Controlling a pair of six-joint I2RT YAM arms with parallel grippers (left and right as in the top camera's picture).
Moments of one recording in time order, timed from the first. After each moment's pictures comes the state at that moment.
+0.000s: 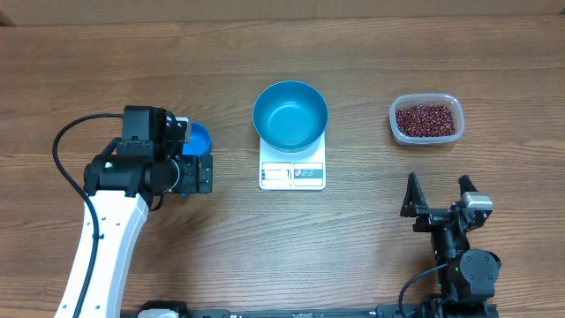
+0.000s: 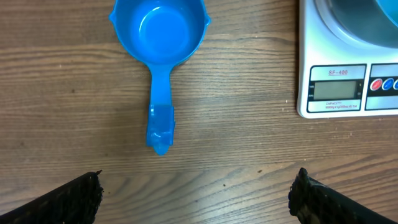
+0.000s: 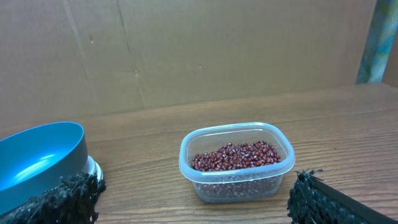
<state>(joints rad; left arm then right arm) -0.05 1.28 1.09 -1.00 0.06 -0.03 -0.01 0.01 0.02 -0.03 0.00 0.12</state>
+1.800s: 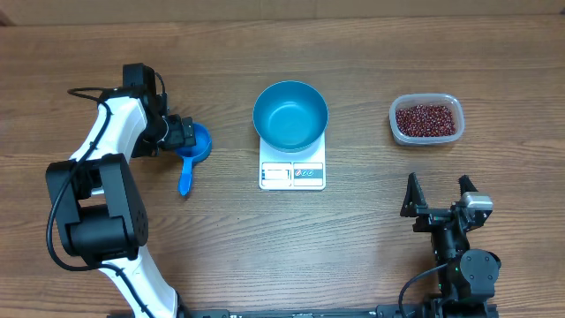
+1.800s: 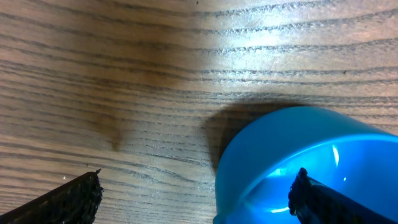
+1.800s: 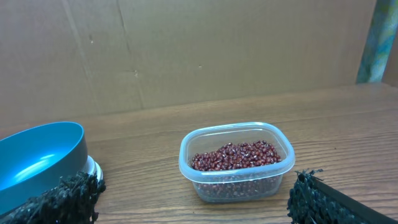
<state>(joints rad) 0.12 2.02 1.43 -0.85 0.02 -0.10 -0.01 0.01 0.02 -0.03 0.00 0.12</state>
